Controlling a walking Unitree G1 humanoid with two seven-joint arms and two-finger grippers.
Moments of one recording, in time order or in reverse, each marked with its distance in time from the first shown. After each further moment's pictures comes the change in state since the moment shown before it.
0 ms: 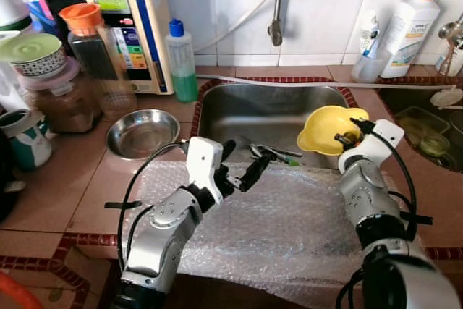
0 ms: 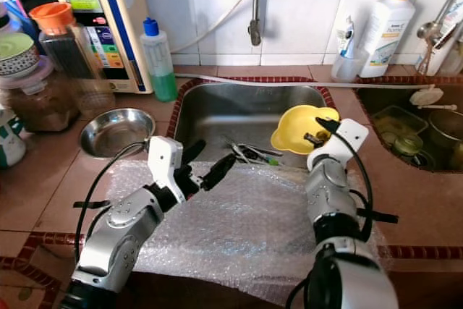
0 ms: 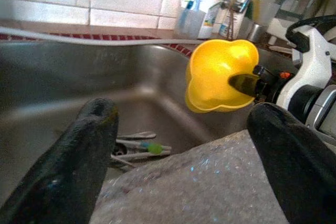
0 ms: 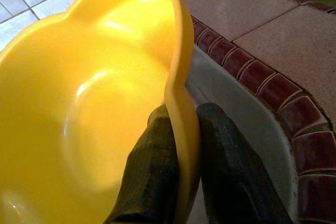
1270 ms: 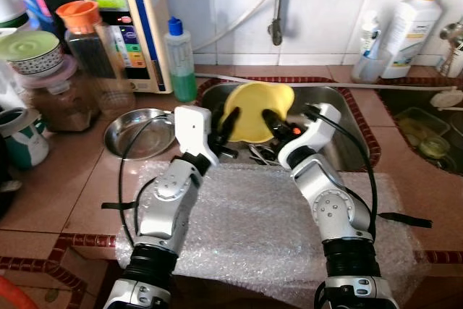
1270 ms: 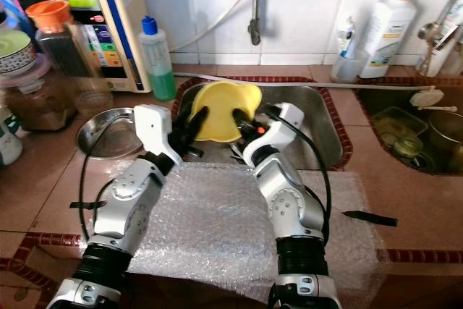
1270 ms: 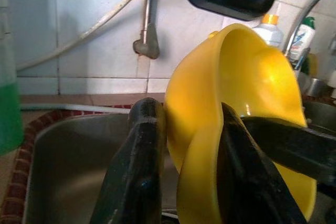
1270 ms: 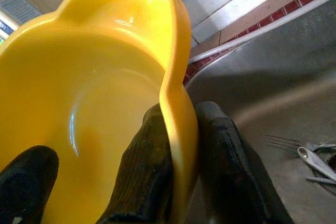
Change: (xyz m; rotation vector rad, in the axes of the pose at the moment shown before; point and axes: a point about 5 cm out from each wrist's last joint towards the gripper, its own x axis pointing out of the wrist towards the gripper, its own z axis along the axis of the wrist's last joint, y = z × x) left arm 0.032 0.020 0.034 0.123 -0.224 0.149; right arm -0.070 0.107 -0.004 0.287 0.127 0.667
